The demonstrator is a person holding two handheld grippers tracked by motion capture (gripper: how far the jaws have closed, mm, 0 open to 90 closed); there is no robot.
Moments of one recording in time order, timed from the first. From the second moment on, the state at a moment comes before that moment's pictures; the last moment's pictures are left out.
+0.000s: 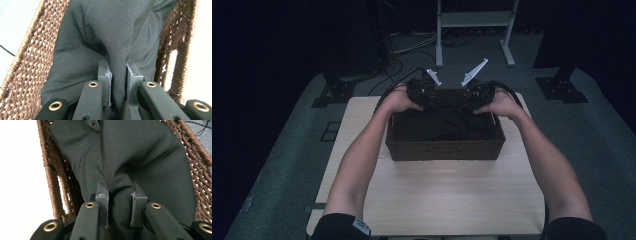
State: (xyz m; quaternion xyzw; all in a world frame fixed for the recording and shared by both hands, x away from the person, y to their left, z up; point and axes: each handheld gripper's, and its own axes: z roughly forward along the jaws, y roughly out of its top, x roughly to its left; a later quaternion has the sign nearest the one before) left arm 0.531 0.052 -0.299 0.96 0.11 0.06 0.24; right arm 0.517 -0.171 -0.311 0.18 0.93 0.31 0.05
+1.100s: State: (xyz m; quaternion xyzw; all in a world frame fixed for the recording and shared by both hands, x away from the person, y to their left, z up) left arm 0.534 0.053 -0.330 0.96 0.12 0.05 0.24; right arm 0.521 -0.169 -0.342 0.20 0.93 0.31 0.02
